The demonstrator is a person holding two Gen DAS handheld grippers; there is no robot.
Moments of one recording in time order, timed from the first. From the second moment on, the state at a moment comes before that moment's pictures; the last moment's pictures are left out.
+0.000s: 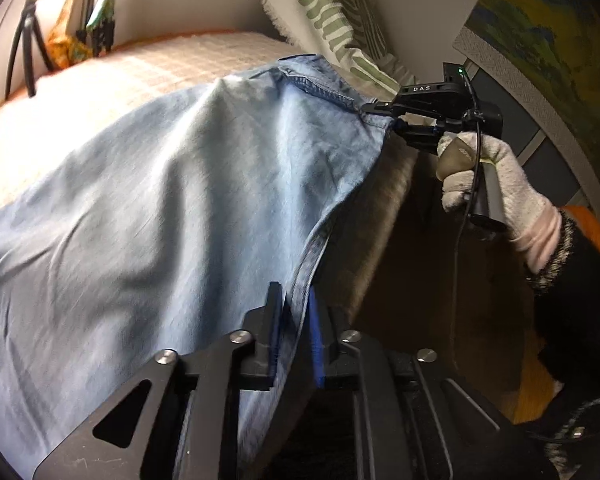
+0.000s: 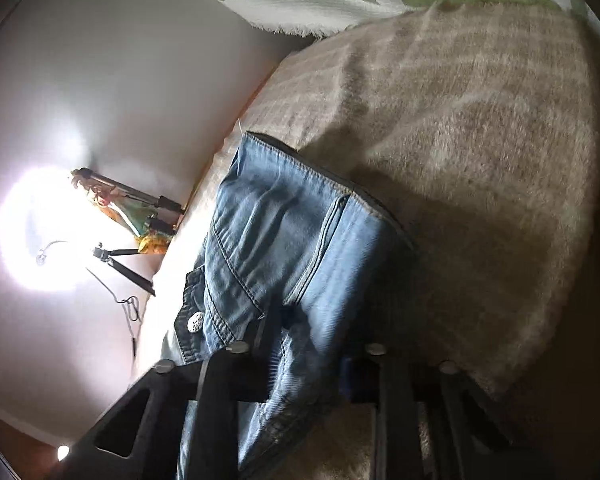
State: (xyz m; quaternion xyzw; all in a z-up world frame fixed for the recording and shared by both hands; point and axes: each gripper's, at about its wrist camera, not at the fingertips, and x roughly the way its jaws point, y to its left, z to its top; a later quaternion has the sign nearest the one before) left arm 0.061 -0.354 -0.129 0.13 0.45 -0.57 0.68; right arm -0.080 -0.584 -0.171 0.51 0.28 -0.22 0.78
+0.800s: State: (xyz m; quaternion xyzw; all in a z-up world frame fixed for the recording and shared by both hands) left arm 0.118 -0.180 -0.128 0.08 0.47 -0.44 0.77; right arm -0.085 -0.566 -0.141 0.31 0.41 -0.29 0.81
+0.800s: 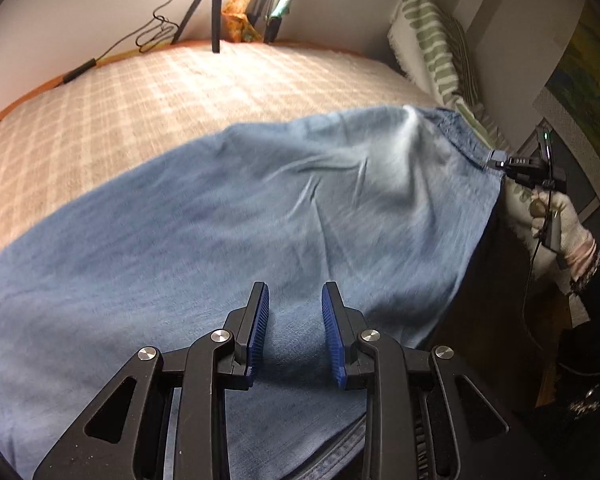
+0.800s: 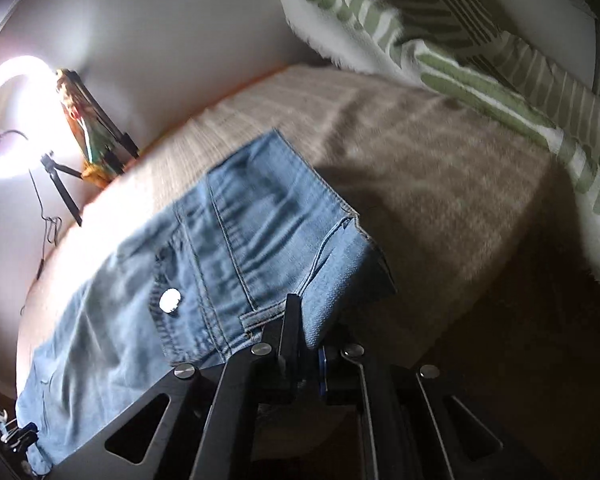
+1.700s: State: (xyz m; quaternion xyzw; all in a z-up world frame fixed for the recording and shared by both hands) left arm 0.143 -0.216 -0.098 0.12 0.41 -0.46 0.78; right arm 0.152 -0.435 -0.110 0.10 0.49 0.13 0.86
